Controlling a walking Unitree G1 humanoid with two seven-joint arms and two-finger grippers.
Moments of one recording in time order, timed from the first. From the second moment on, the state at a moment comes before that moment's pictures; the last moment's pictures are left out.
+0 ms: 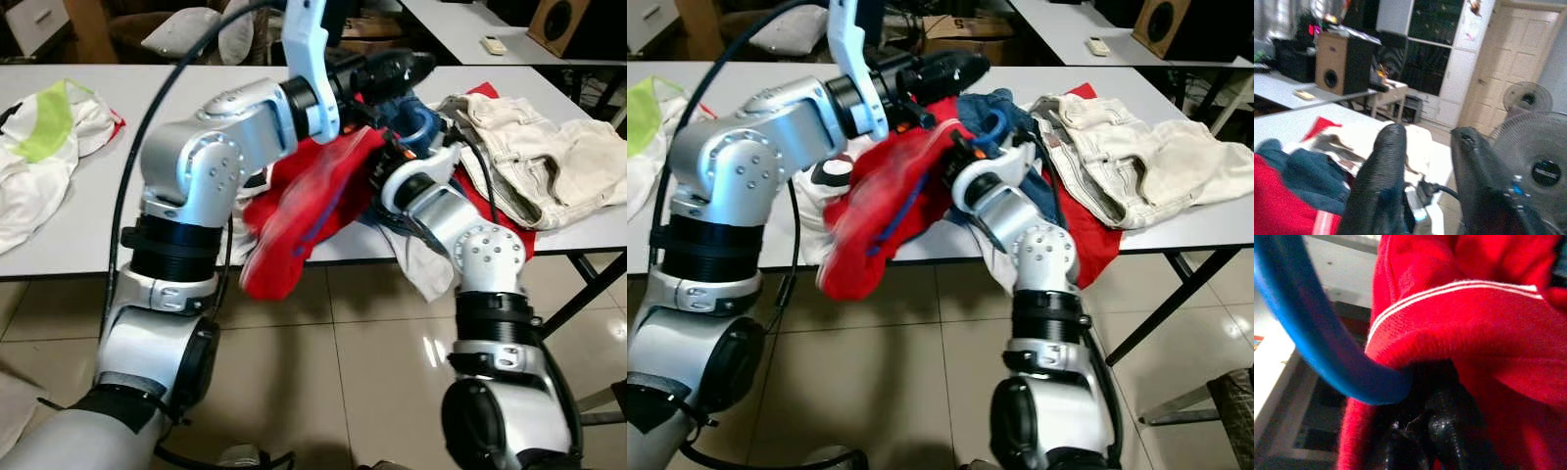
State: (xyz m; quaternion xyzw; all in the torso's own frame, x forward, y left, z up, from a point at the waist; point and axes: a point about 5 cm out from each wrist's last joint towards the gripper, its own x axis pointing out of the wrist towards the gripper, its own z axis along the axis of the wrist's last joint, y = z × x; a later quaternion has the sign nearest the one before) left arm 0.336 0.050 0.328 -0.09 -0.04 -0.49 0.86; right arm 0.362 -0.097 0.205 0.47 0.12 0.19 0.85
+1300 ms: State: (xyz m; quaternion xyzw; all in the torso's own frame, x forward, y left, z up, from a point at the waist) left arm 0.295 0.110 0.181 0.01 -0.06 -0.35 0.94; right arm 0.387 -0.142 0.217 0.60 -0.03 0.07 0.79
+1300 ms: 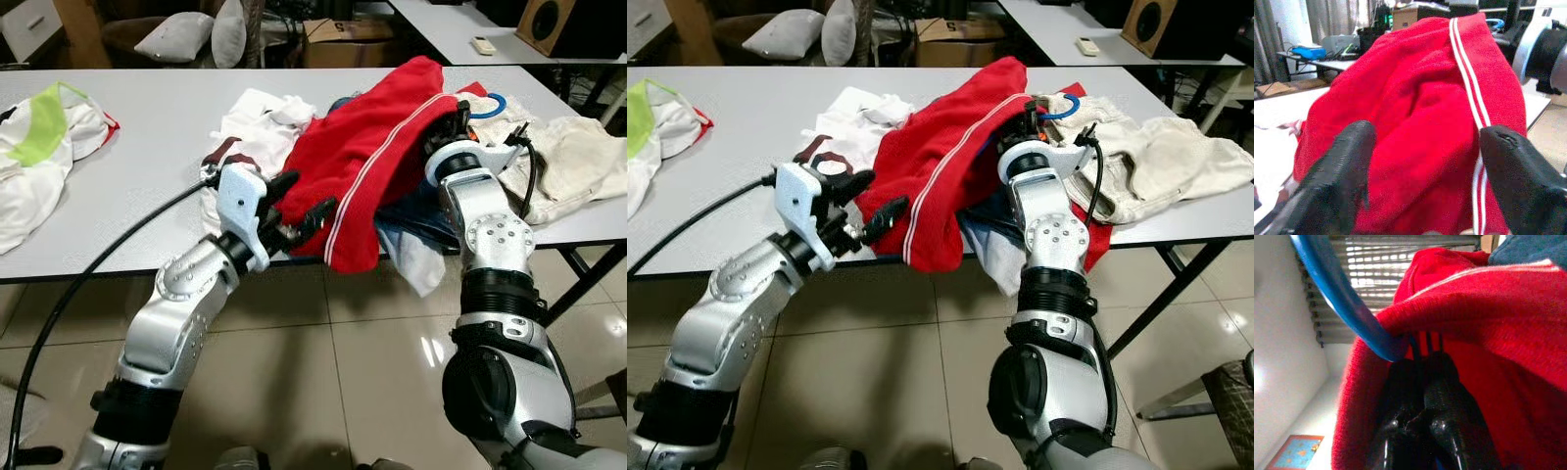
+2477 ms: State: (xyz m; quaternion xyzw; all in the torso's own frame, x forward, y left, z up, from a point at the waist) left arm 0.251 0.213 0.175 -0.06 0.01 -0.21 0.98; right arm 0.332 -0.115 0.362 0.56 -0.04 0.39 0.73
